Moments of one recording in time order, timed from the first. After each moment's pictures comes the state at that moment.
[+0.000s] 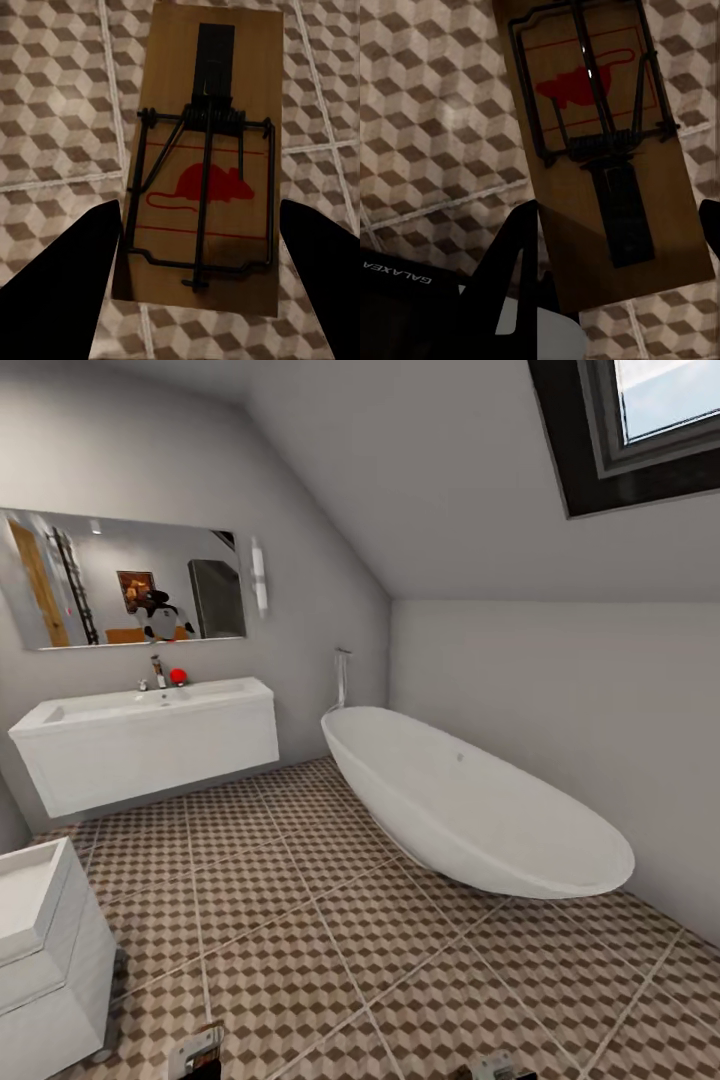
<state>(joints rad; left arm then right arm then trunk) -0.45 0.06 -0.08 -0.05 0.48 -0.17 0.00 -0.54 0.01 0.20 0.03 0.01 0.19 0.17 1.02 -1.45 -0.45</state>
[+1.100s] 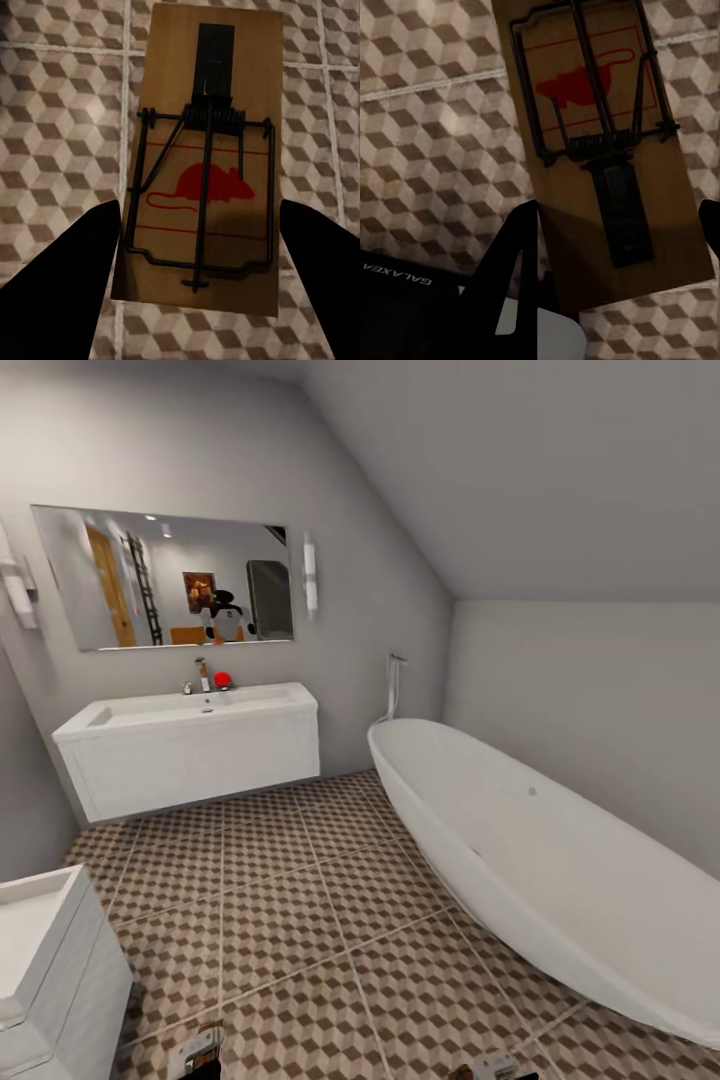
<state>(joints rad) -0.45 0.06 -0.08 -0.05 0.48 -0.17 0.00 -0.54 0.01 0.20 0.03 0.00 0.19 0.16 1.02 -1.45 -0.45</state>
